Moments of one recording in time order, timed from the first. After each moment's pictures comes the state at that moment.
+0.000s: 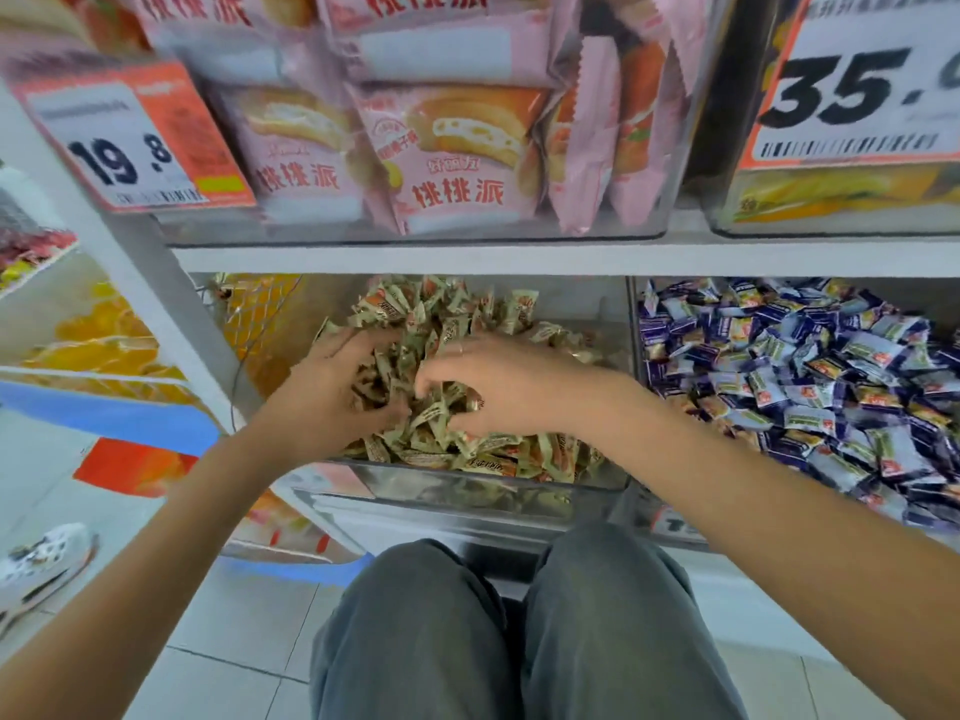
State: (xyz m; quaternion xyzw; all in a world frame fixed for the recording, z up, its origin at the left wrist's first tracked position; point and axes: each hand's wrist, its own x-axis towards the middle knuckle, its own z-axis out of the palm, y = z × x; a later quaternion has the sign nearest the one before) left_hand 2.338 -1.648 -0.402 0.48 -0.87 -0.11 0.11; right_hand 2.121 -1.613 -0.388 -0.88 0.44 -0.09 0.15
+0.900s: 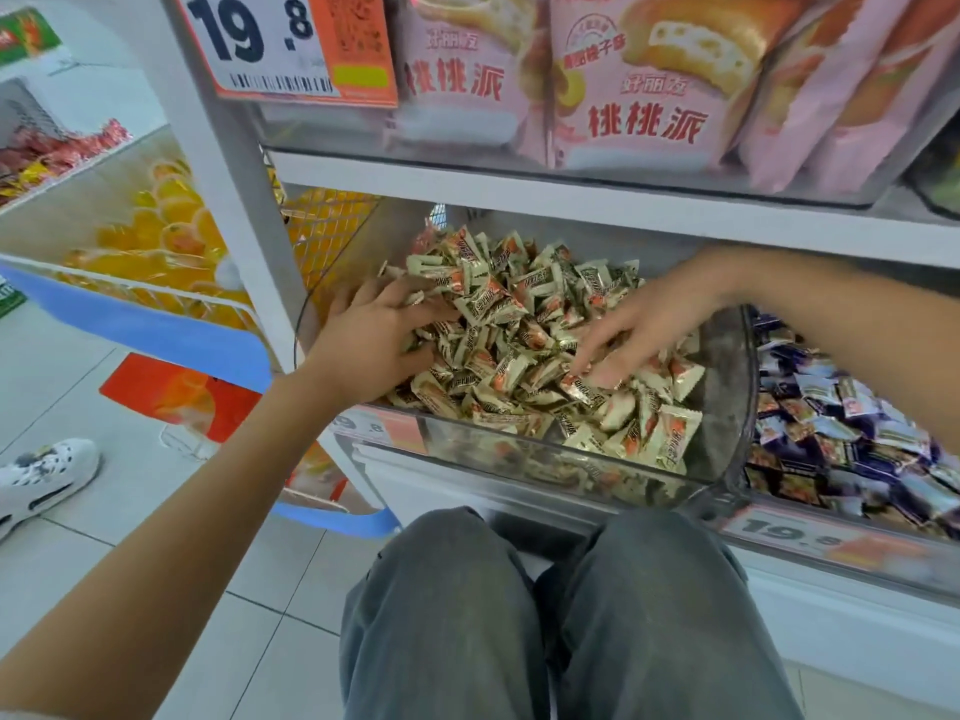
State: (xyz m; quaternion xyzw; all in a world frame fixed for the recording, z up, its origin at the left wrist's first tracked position) left_hand 2.362 -1.671 -0.427 0.51 -0.86 -0.01 0.08; right_hand 2.084 -1.665 -0.360 -0.76 0.47 0.33 0.31
